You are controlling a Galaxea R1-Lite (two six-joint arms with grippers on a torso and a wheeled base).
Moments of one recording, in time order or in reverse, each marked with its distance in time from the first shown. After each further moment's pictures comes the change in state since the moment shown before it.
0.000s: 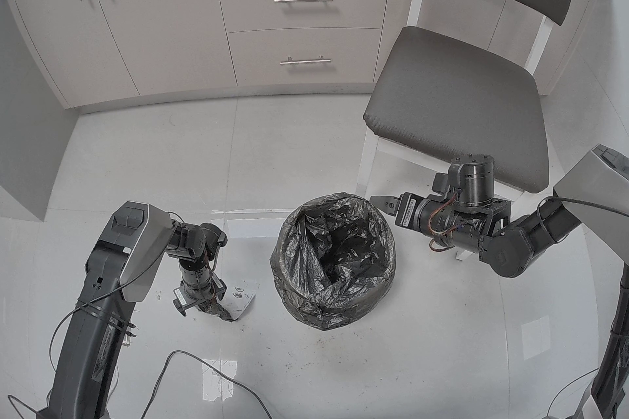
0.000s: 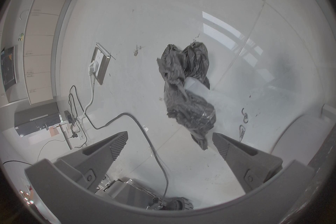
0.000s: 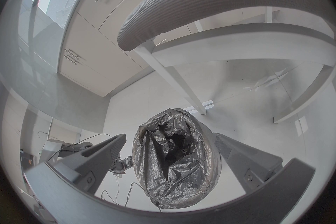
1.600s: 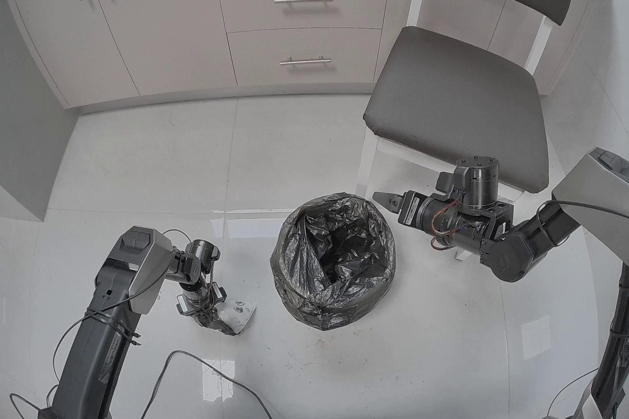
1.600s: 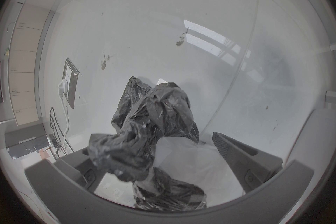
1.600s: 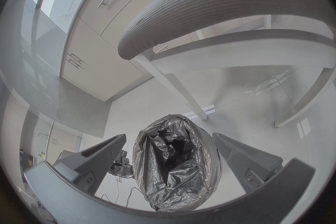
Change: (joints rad) left arm 0.053 0.155 -0.001 -0.338 -0.018 0.201; right arm -0.010 0.008 0.033 -0.093 0.000 -0.002
